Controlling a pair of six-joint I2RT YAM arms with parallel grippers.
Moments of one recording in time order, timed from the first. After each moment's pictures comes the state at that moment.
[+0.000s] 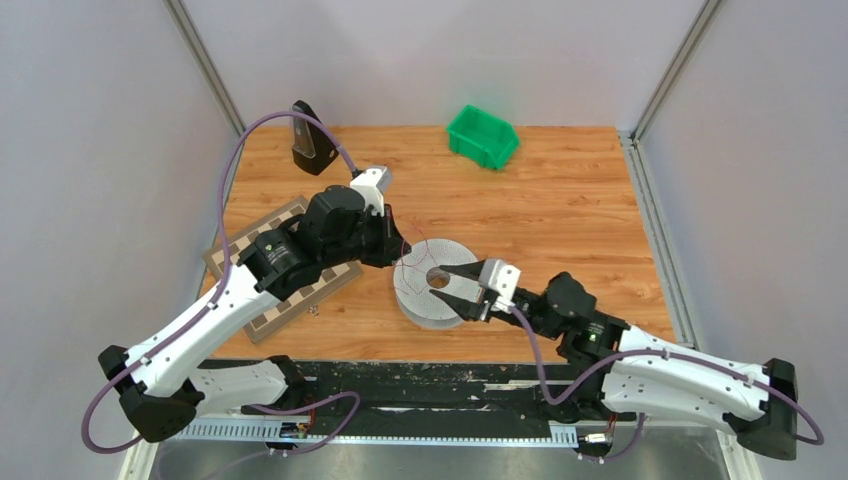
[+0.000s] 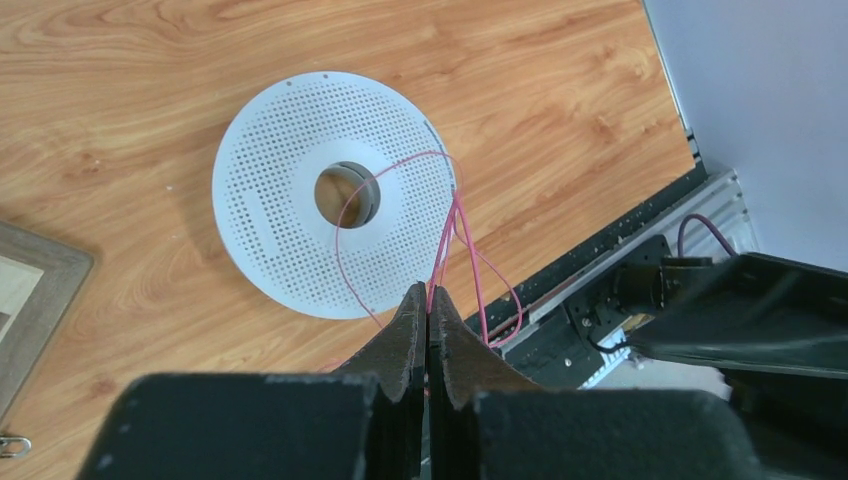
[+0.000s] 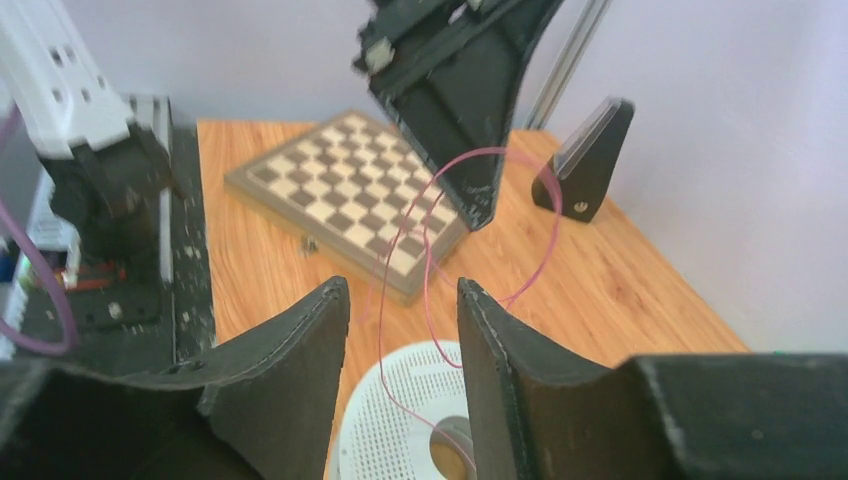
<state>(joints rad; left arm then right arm) -0.84 1.09 1.27 -0.72 -0.03 -0.57 1.15 0.73 0.59 0.30 -0.05 -0.25</state>
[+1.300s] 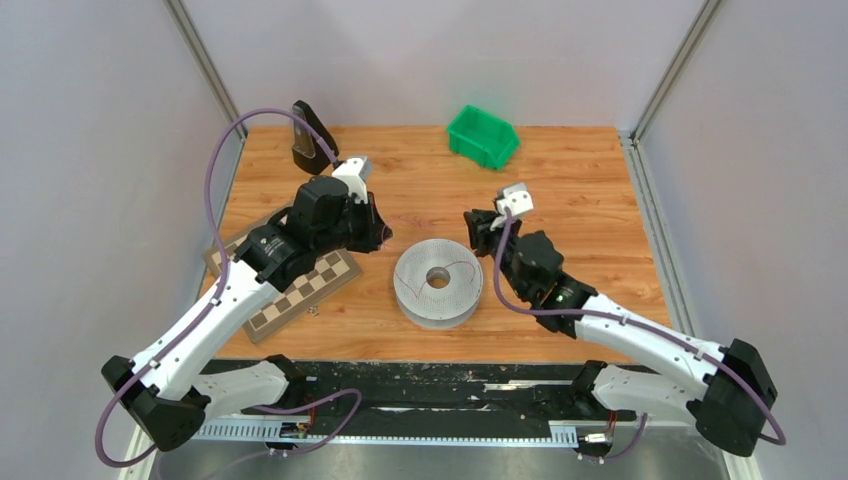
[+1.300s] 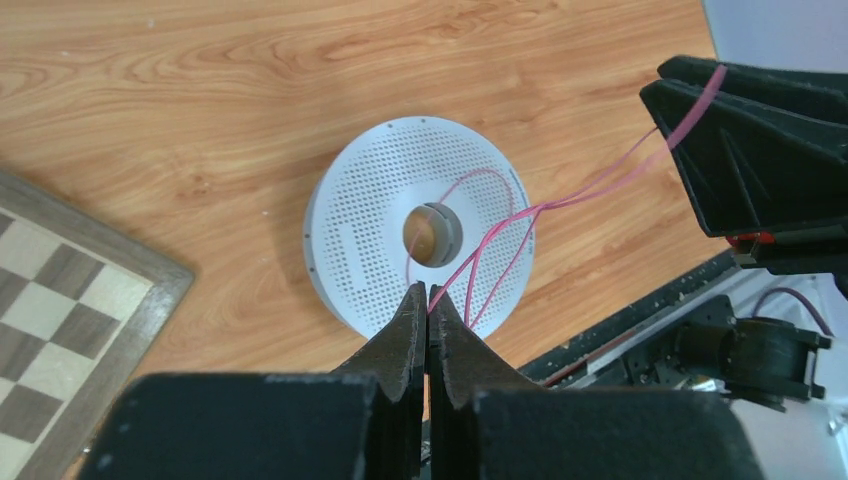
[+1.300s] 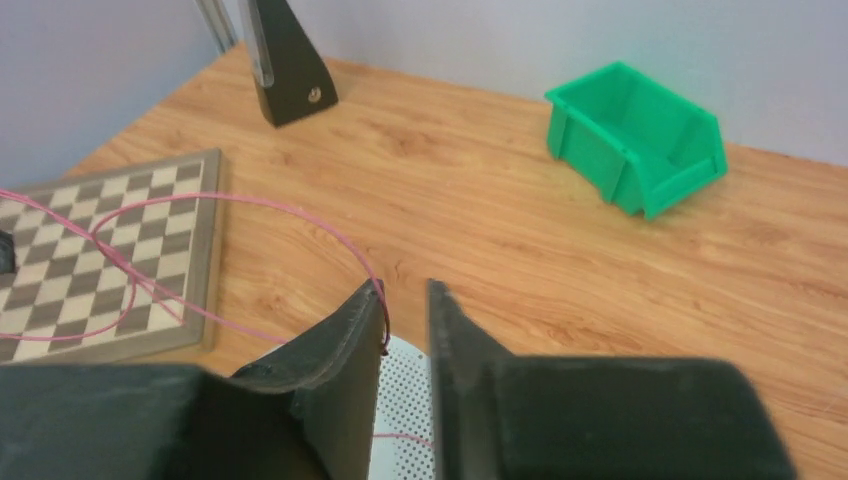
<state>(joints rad) -0.66 1.08 1.20 -0.66 0.01 -0.50 0.89 1.02 0.65 0.42 0.46 0.08</state>
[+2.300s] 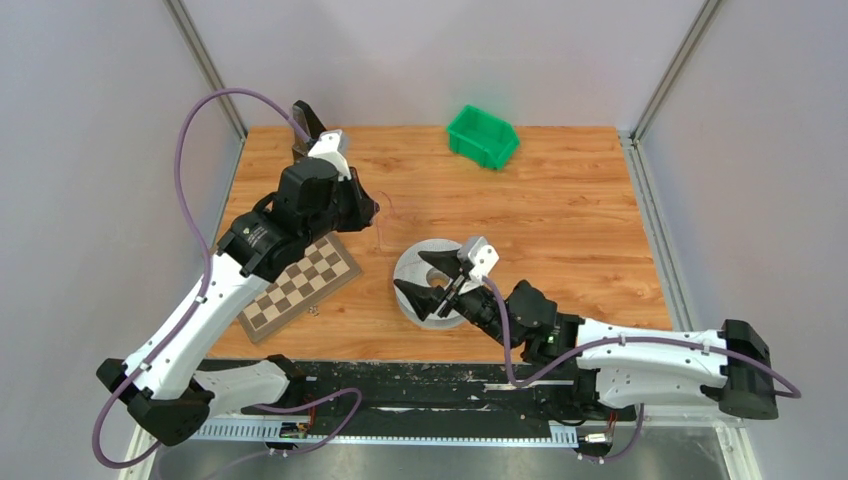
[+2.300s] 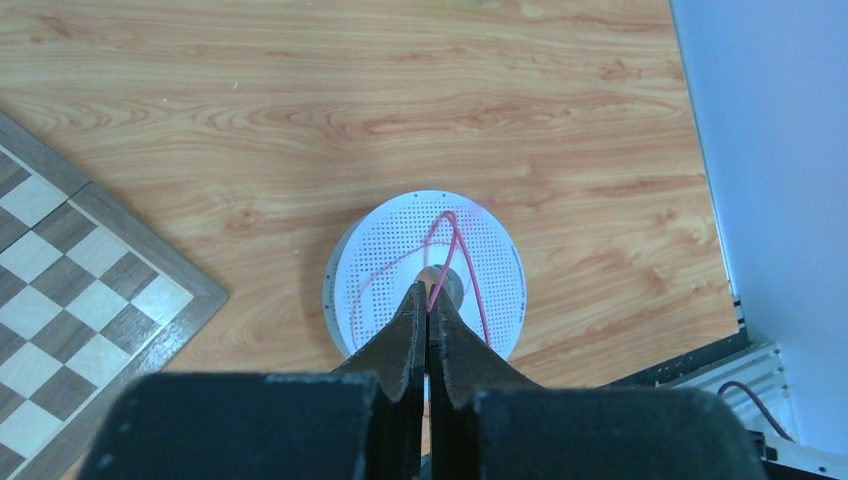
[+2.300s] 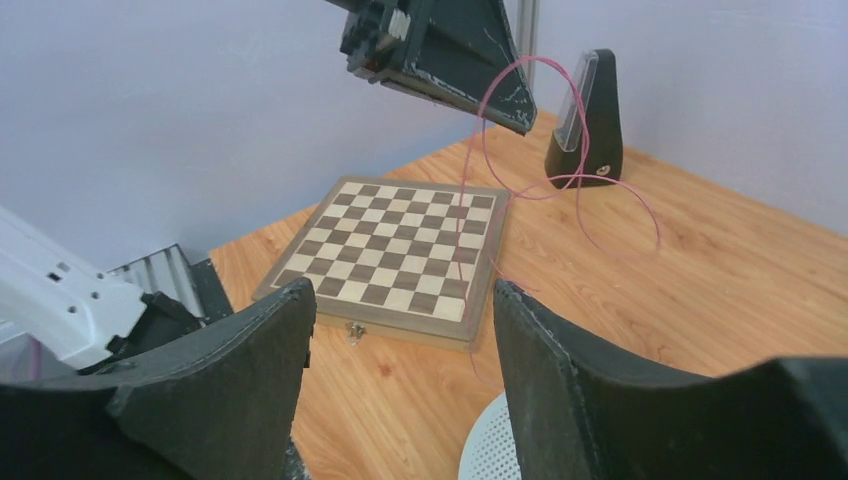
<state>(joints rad) -0.65 1.13 1.39 -0.76 -0.17 -0.56 1.32 1.01 0.72 0.45 0.38 0.06</state>
